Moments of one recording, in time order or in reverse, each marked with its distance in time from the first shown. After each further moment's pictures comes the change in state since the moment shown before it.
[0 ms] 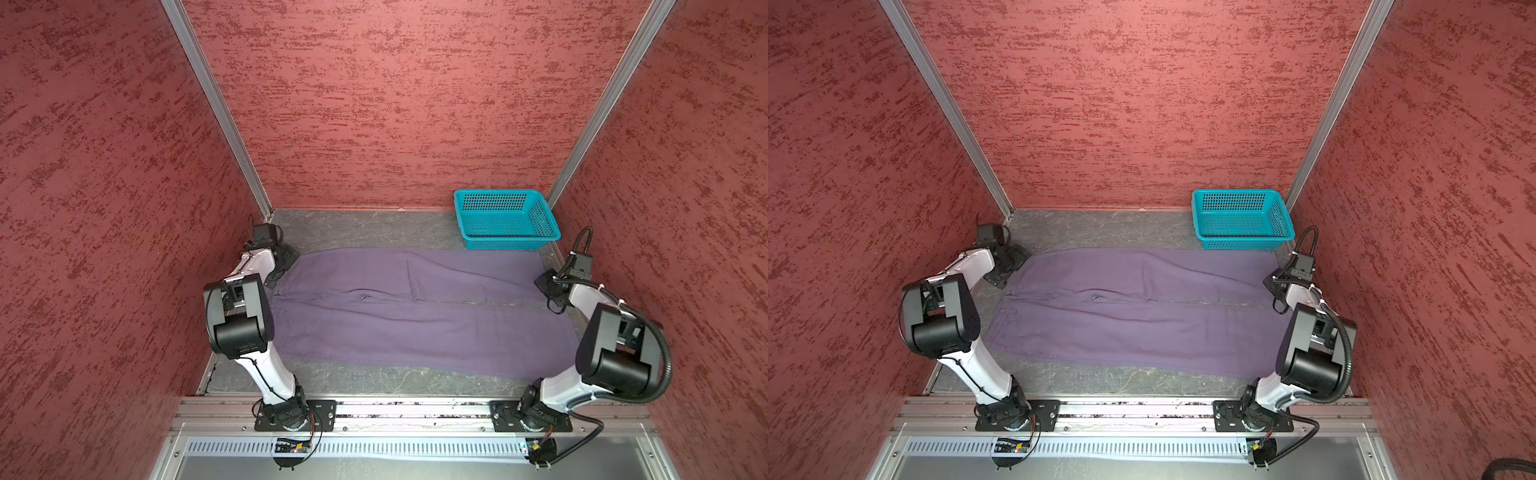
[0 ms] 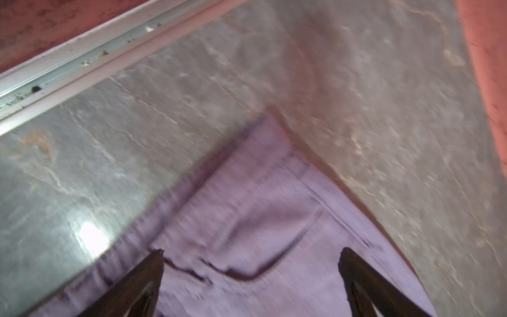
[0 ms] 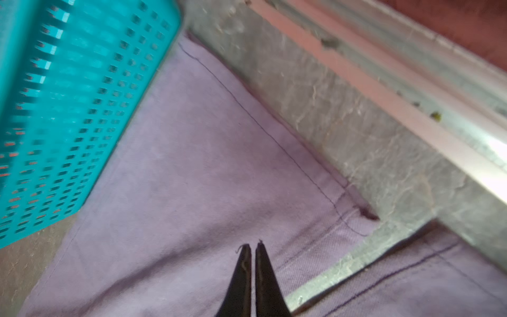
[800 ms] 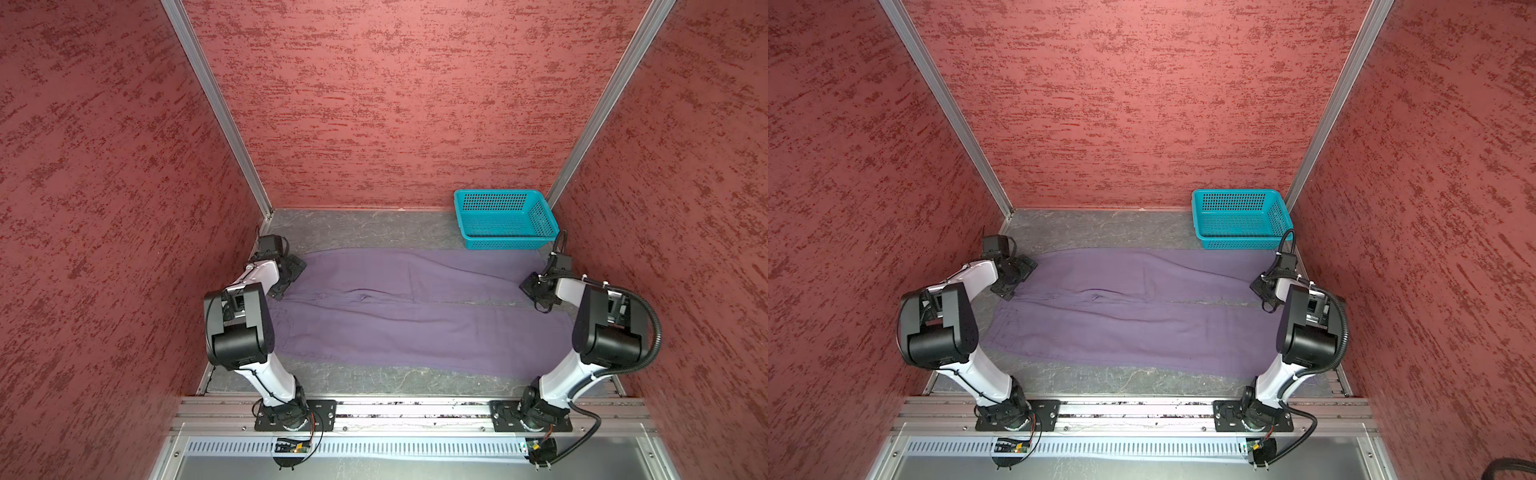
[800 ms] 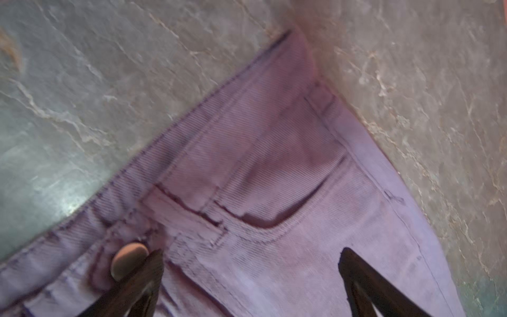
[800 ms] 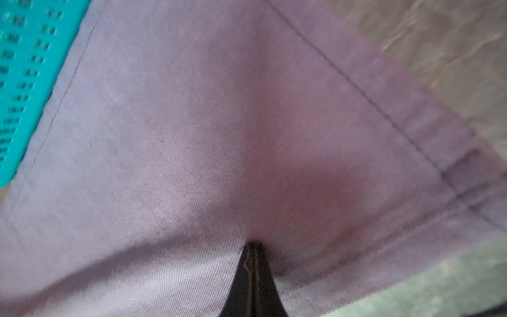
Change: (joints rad) left arm 0.023 -0.044 -0.179 0.070 0.072 -0.035; right arm 0.029 0.188 0.011 0.027 -0.002 -0.009
